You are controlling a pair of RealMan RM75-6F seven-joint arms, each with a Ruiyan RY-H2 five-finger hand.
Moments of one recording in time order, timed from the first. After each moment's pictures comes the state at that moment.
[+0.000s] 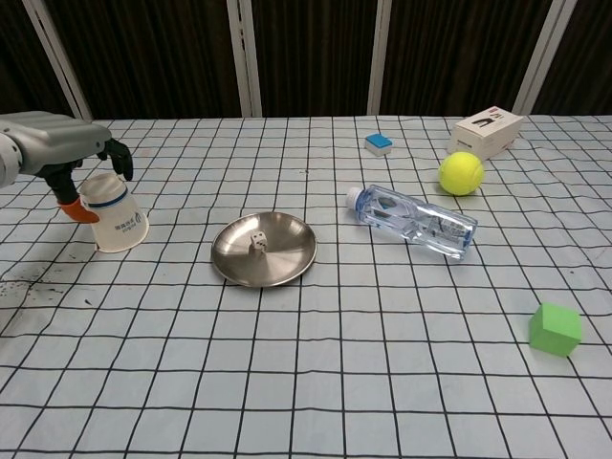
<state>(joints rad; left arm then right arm) -0.80 -1.44 -0.15 -1.50 0.74 0.99 0.78 -0.03 -0.98 -0.01 -1.69 -1.54 1.50 0.03</state>
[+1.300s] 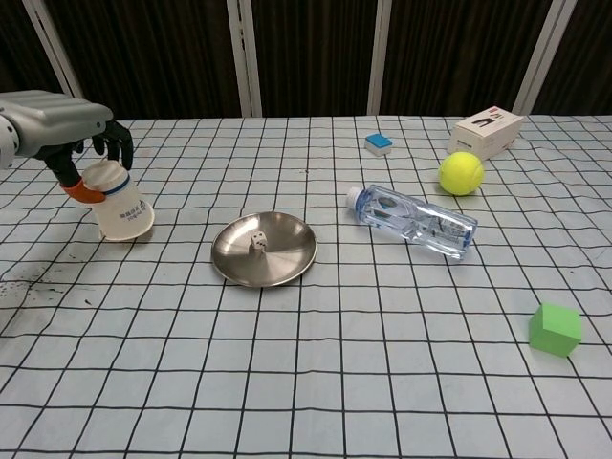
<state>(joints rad) -0.81 -1.40 -0.15 -1.57 0.77 1.05 0.76 -0.03 -0.98 0.00 -1.70 -1.54 1.51 0.04</state>
